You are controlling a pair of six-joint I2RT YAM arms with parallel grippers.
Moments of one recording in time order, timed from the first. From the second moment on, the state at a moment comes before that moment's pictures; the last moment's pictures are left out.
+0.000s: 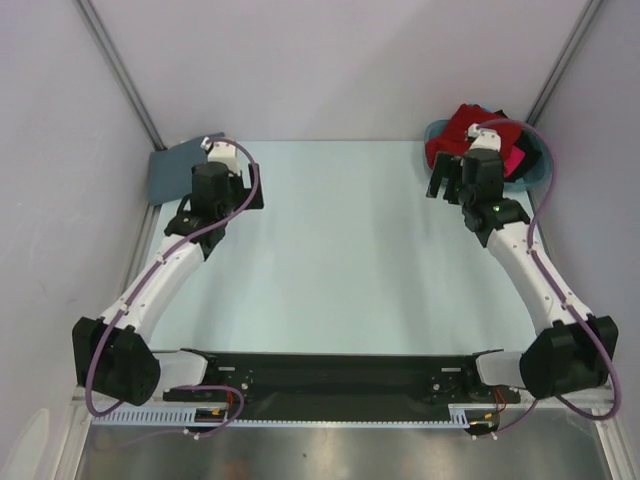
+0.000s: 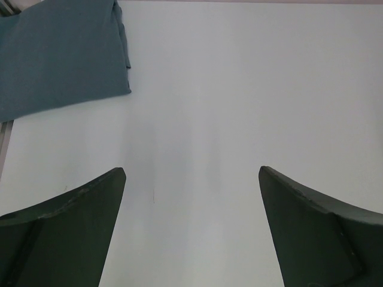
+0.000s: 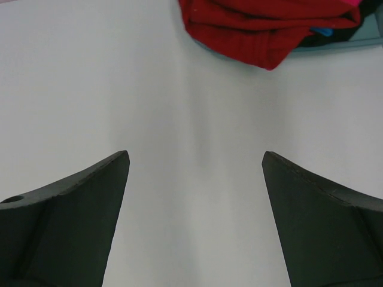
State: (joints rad) left arm -0.29 1.26 1.06 -0.21 -0.23 -0.13; right arm 0.23 1.27 1.17 -0.35 0.25 0.21
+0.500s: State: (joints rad) left arm -0.29 1.56 1.30 -0.32 -0.27 -0.14; right arm 0.00 1.77 1.61 -0.36 0.19 0.25
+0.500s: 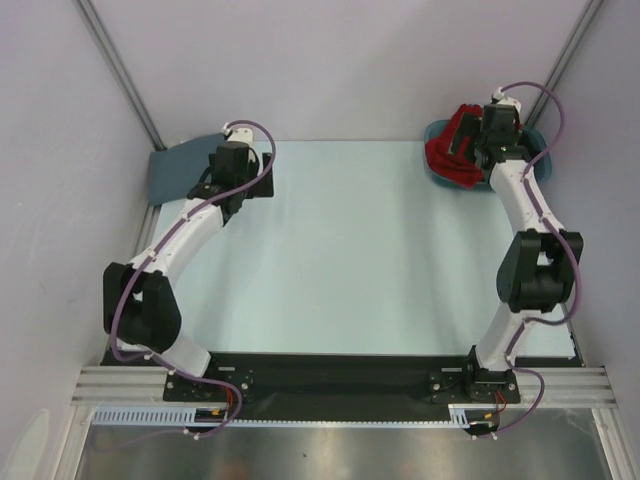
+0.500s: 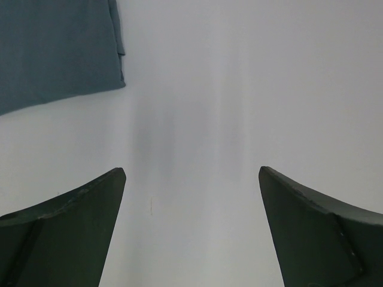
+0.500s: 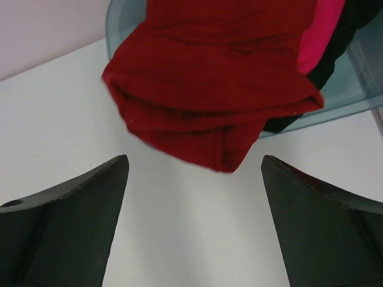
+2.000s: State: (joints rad) left arm -0.29 1.75 1.36 -0.29 -0.07 -0.11; right arm -0.17 2.26 2.12 -0.50 0.33 0.26
